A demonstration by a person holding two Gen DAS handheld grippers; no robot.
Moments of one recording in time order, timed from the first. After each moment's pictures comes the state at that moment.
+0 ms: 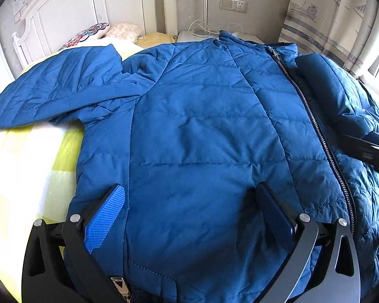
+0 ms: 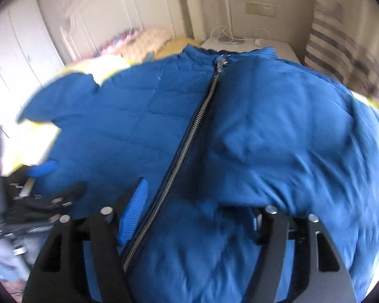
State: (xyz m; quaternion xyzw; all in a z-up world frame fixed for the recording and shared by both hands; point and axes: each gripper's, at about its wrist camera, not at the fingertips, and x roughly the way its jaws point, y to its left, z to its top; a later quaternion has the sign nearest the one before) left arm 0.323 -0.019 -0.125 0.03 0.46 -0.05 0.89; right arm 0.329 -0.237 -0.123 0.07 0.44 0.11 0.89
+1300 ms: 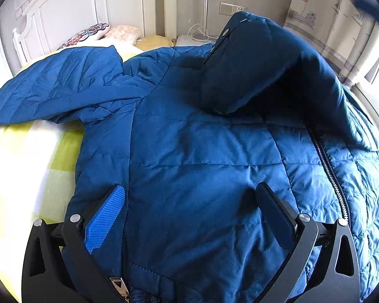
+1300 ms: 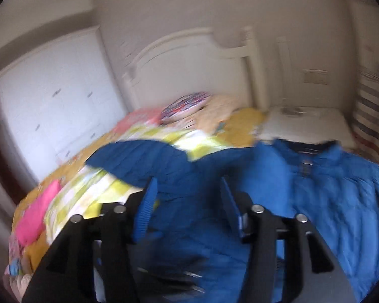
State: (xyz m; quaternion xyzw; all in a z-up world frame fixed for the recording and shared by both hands) left arm 0.319 -0.013 -0.121 0.01 0.45 -0.07 0.89; right arm 0.315 -0.190 -0.019 0.10 0.27 0.23 0.93
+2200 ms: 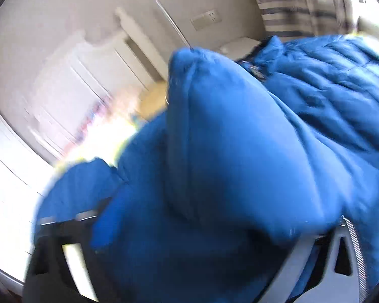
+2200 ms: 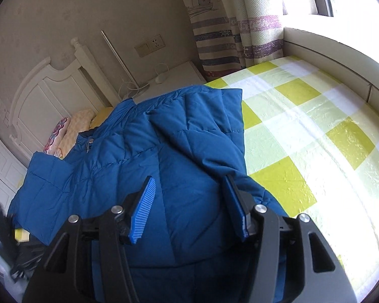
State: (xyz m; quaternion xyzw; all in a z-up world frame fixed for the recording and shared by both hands) left arm 0.384 -0.139 -0.116 0.30 0.34 0.02 0.89; right arm 0.307 -0.408 -0.139 0.25 0.34 -0.09 0.90
